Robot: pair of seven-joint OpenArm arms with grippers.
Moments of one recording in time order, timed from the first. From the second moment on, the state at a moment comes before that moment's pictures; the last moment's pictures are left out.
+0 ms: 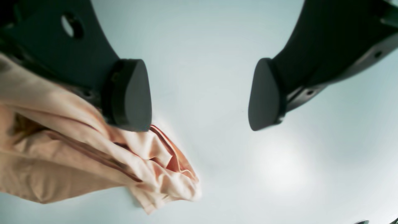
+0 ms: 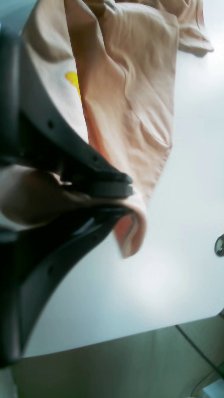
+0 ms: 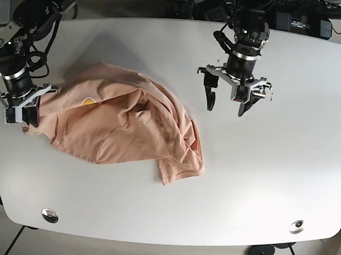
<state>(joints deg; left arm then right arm) 22.6 2.9 0.8 107.9 4.9 -5.0 13.2 -1.8 8.7 43.1 114.7 19.7 40.3 -51.6</state>
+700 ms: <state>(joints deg) -16.0 7.8 -2.5 59.6 5.1 -12.4 18.0 -4.6 7.2 50.3 113.1 19.7 40.1 -51.5</state>
